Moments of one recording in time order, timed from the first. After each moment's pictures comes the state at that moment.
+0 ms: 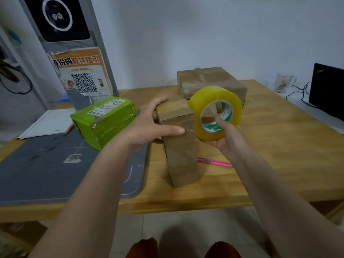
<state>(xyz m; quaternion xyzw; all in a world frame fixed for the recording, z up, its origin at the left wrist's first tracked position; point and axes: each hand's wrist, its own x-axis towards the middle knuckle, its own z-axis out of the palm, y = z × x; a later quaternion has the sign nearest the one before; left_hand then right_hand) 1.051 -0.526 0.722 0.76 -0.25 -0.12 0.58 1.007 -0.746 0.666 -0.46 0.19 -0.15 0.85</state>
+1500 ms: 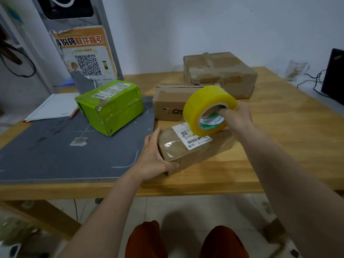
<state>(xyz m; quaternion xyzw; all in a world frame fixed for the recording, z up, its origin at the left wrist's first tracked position) 1.034 -0.497 0.591 0.87 -0.19 -0.07 0.44 1.022 -0.749 0.668 -0.76 0.21 -0.19 0.58</state>
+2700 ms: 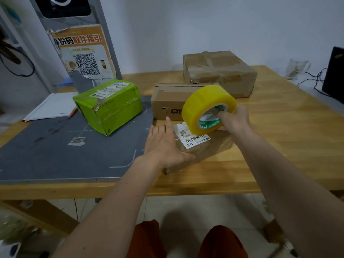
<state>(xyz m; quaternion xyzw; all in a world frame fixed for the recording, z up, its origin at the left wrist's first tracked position) 1.035 -0.550 0.626 0.97 -0.20 -0.01 0.10 1.025 -0.752 0.656 -0.77 0.19 -0.20 0.58</state>
